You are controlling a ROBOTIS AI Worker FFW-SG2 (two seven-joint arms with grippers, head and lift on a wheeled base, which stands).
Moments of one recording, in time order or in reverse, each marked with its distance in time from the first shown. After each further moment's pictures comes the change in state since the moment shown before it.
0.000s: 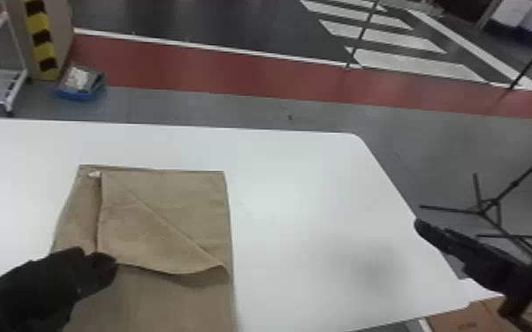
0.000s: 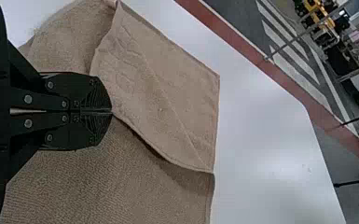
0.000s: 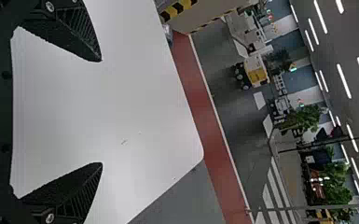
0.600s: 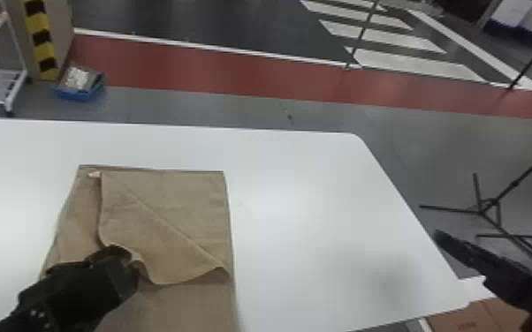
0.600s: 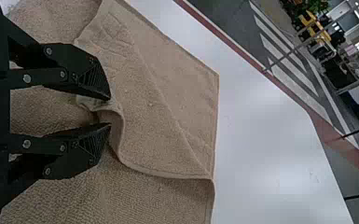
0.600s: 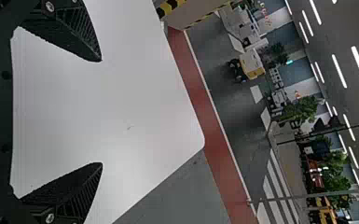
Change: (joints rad) left arm -0.024 -0.009 -0.086 0.113 -0.007 -0.005 0.177; right arm 0.017 0.012 -0.090 0.022 -0.012 0.000 0.053
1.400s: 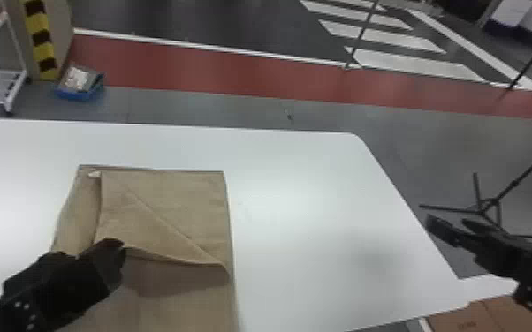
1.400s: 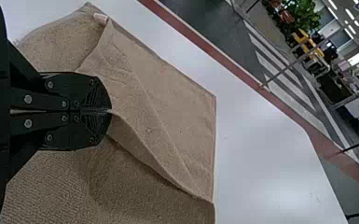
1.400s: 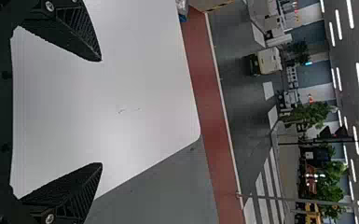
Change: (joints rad) left arm -0.011 0.030 0.013 -0.028 0.018 0.003 0.048; right arm -0.053 -0.079 0.141 -0.015 0.257 -0.031 0.014
